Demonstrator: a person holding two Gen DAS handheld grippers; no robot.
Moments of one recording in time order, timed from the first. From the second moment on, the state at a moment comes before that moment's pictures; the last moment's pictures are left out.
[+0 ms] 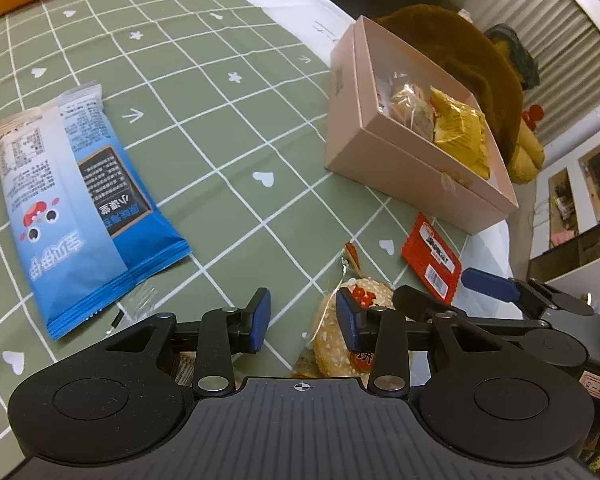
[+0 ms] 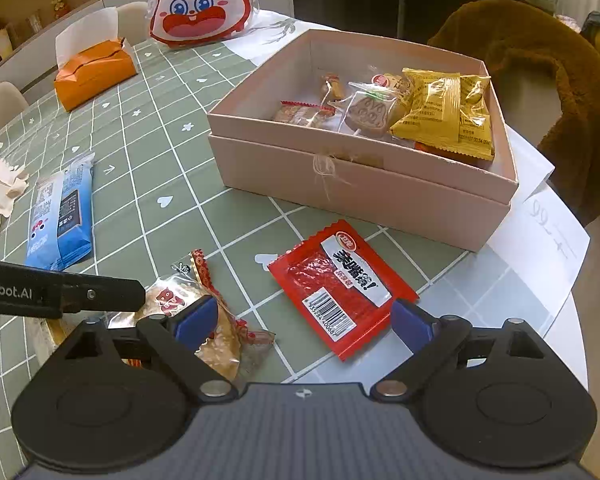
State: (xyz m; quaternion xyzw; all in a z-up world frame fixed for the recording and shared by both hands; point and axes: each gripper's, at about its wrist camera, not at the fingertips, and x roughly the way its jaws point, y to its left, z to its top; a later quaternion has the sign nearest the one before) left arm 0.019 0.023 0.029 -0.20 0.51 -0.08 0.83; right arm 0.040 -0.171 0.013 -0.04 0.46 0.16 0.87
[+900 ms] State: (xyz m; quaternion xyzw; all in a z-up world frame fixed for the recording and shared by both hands) left arm 0.026 0.006 0.023 -0.23 0.53 -0.14 0.80; right arm 0.009 -0.177 0.018 -0.06 0.45 0.17 0.88
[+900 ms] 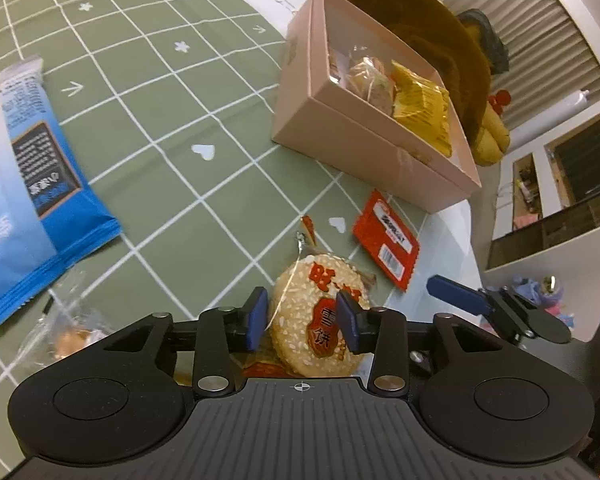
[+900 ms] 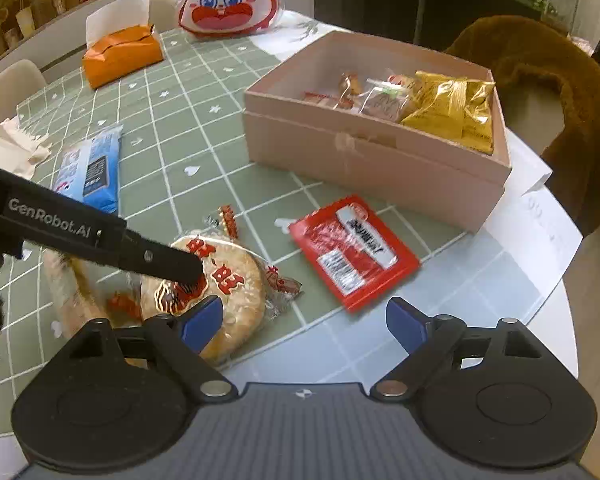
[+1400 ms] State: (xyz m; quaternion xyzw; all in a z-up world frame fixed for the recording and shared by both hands) left arm 0.026 0.001 0.033 -0.22 0.53 -0.12 0.81; right arm 0.010 -0.198 0.021 -0.05 0.44 0.16 0.88
